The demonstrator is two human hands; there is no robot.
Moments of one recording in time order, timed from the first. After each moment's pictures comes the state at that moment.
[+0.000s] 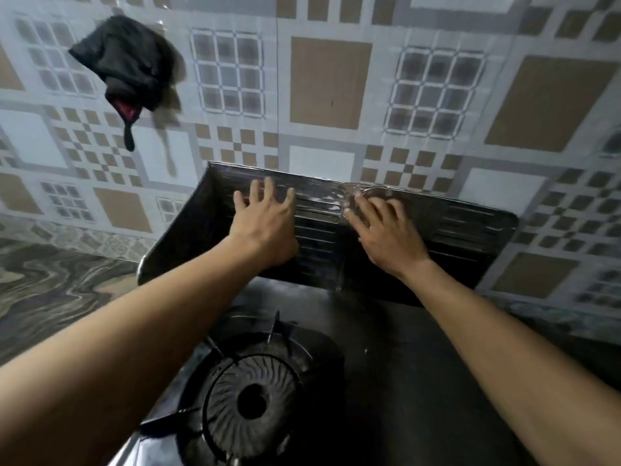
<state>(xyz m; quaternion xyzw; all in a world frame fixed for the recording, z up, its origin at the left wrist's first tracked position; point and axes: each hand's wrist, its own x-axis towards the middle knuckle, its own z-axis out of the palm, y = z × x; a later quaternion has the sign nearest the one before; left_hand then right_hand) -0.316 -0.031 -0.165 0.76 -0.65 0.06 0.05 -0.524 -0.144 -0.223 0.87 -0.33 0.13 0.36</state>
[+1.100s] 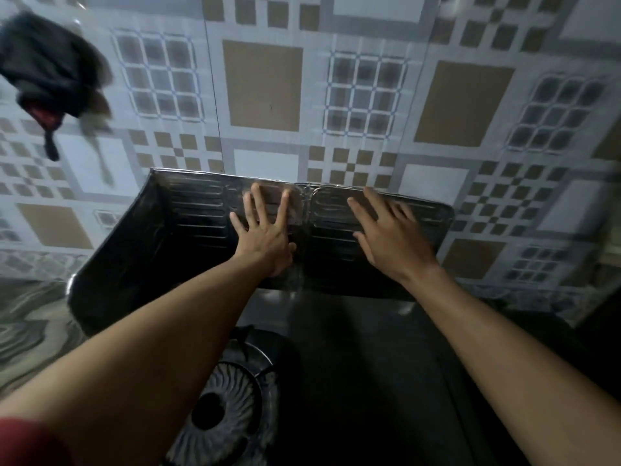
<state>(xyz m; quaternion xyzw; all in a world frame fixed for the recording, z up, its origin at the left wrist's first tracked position) -0.368 -0.082 -0.210 0.75 -0.65 -0.05 0.12 -0.596 -0.096 -0.188 0.84 -0.44 0.18 0.26</state>
